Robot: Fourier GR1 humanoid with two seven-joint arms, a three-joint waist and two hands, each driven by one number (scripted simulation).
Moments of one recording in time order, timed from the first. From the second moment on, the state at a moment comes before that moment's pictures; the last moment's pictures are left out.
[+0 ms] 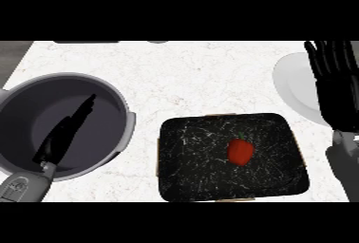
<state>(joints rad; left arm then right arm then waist) -0.18 0.54 -0.32 -1.37 0.11 0.10 0.10 -0.37 -0.46 0.10 -1.63 -0.46 -0.25 -0.05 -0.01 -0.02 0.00</state>
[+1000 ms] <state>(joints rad) -0.27 0.47 -0.28 -1.57 0.19 0.04 -0.05 -0.50 -0.67 0.48 -1.20 -0.33 0.08 0.77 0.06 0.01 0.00</state>
